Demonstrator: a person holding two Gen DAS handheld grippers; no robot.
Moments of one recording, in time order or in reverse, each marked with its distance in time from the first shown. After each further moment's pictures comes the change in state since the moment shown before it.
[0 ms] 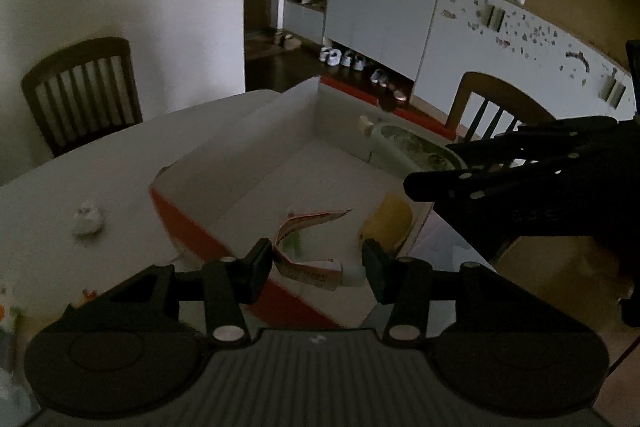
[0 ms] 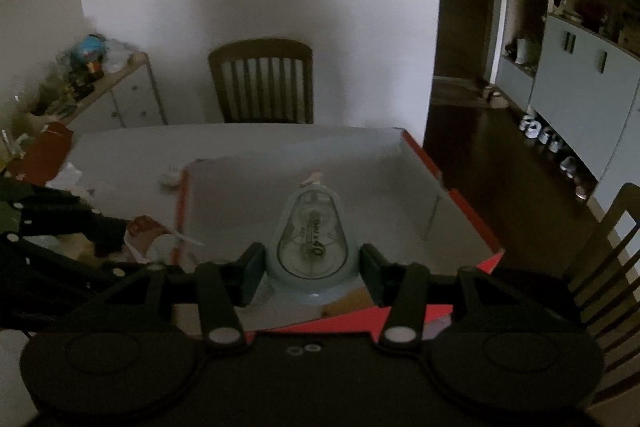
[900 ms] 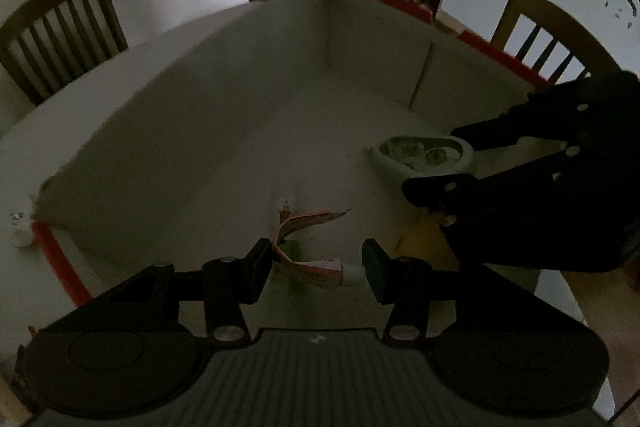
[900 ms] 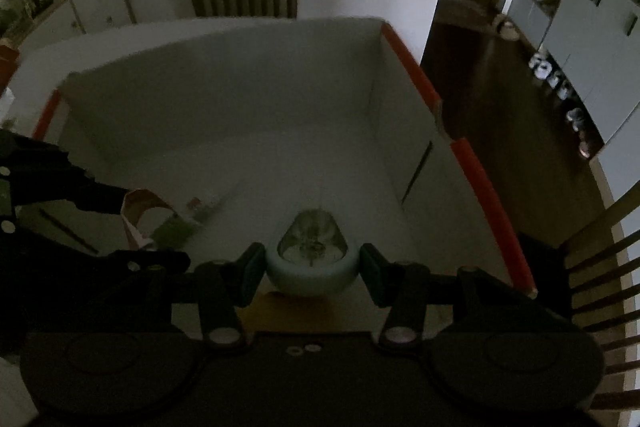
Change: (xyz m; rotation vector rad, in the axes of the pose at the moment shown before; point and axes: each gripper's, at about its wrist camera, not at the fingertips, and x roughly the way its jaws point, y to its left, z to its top) left arm 0.145 0.001 0.030 0.007 0.298 0.056; right arm 0.131 -0.050 0.003 -0.073 0.325 -0.023
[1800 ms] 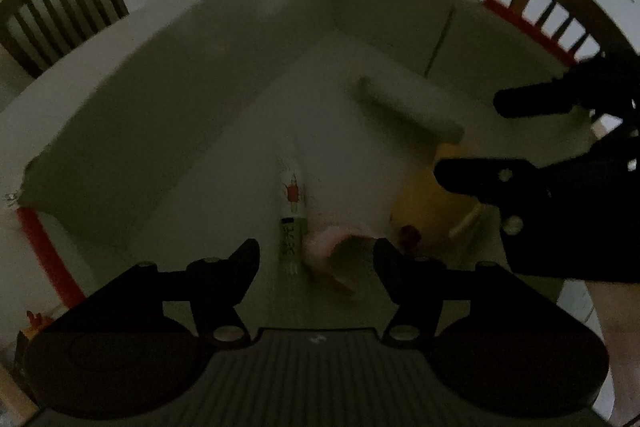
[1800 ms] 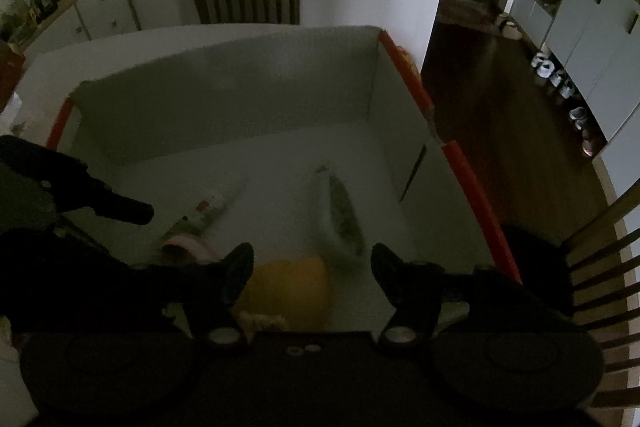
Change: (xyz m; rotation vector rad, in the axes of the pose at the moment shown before) left arm 0.002 0.006 -0.003 -0.028 0.091 0.017; right arm -0.024 -0.006 -0.003 0.014 -0.026 0.023
